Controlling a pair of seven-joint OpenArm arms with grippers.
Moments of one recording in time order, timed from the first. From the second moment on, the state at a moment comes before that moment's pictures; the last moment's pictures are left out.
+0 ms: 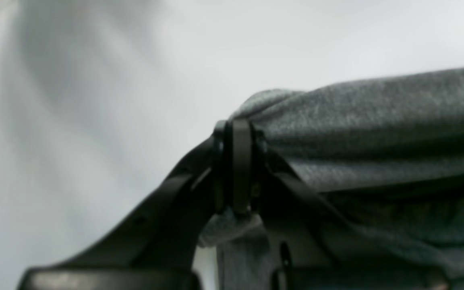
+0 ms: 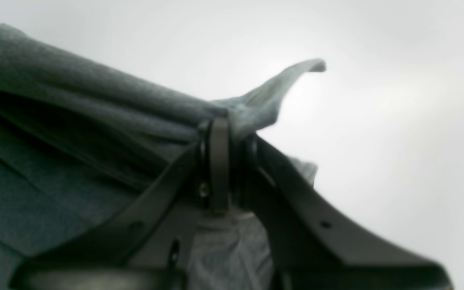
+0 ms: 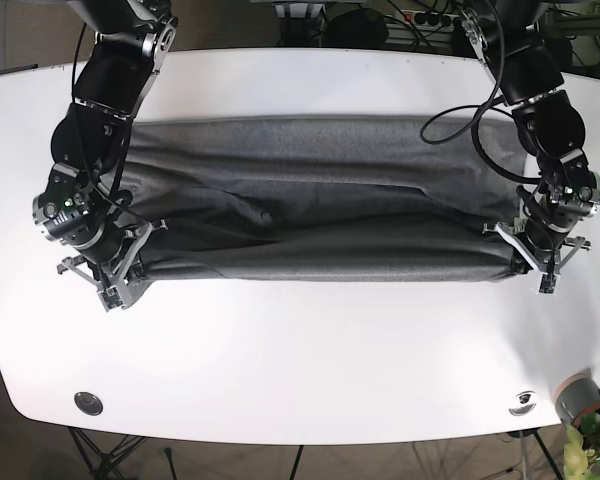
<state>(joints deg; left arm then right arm) -8.9 -13.8 -25.5 87.7 -4.5 -30.7 43.1 13.2 6.4 23.2 94.1 3.2 40.4 -56.8</state>
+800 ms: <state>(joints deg) 6.8 -13.8 -25.5 94.3 -3.4 -30.5 43.6 -4.5 3.2 30.2 105.8 3.9 40.3 -60.3</state>
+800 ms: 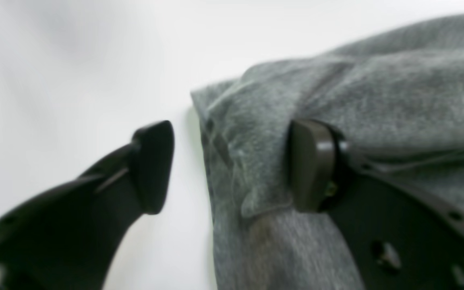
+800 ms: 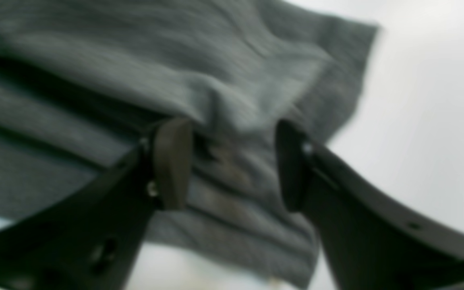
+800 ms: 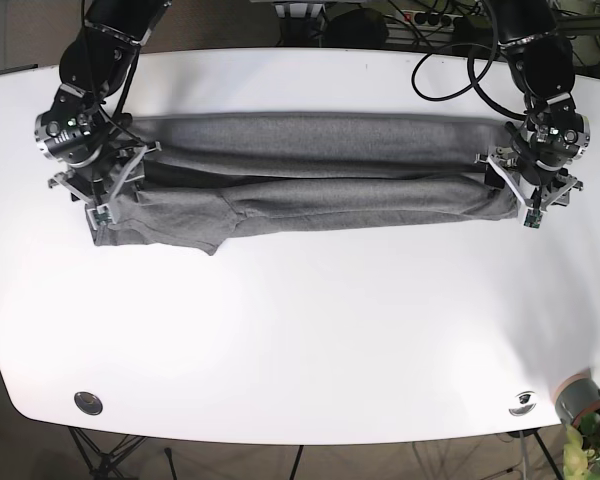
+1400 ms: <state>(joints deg) 8.6 -14.7 -23.3 107.9 -9.2 -30.2 43.9 0.8 5.2 31.0 108.0 13.1 39.6 -65.7</state>
